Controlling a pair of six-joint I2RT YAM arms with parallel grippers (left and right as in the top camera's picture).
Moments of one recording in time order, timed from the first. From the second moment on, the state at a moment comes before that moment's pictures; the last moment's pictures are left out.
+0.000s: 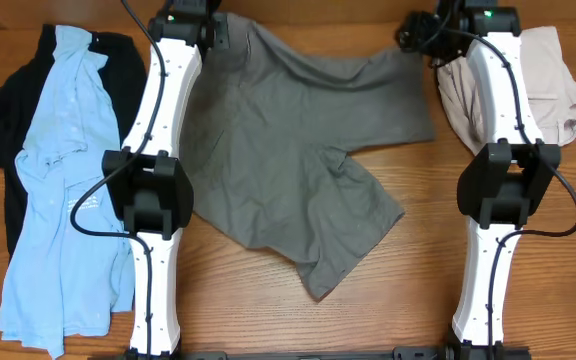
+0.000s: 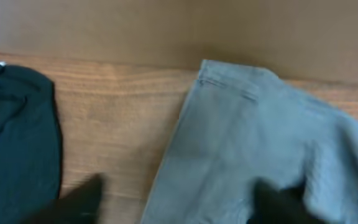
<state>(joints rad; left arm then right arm) -0.14 2.49 2.48 -0.84 -0.22 -0.20 -0.02 2.50 2.48 -0.94 -0.32 0.20</state>
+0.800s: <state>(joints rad) -0.12 1.80 2.60 -1.47 -0.15 -0.20 -0.04 1.97 2.85 -1.64 -0.31 0.25</state>
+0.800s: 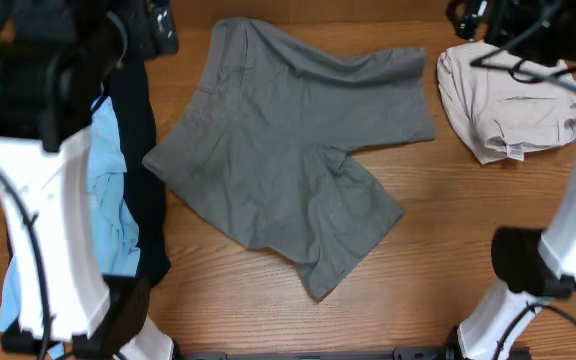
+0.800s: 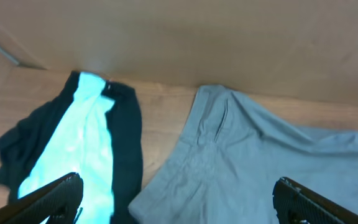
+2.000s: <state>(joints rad) -0.12 1.63 1.72 -1.35 -0.09 -0.21 -0.04 1.56 0.95 -0.85 -0.34 0.38</state>
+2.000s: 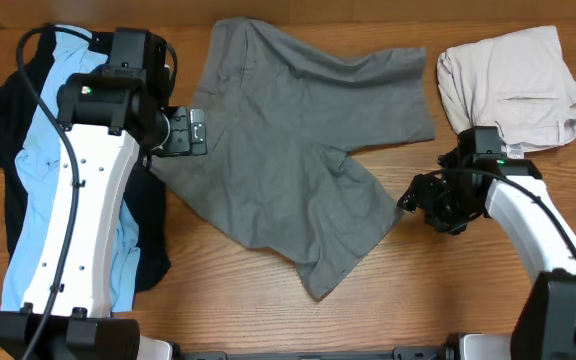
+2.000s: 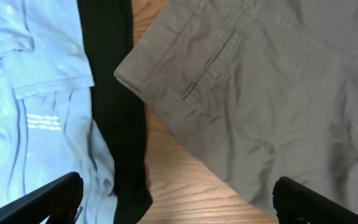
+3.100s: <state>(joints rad) -0.12 1.63 1.64 -1.31 -0.06 -0.21 -0.19 1.73 1.20 -0.80 -0.35 0.27</state>
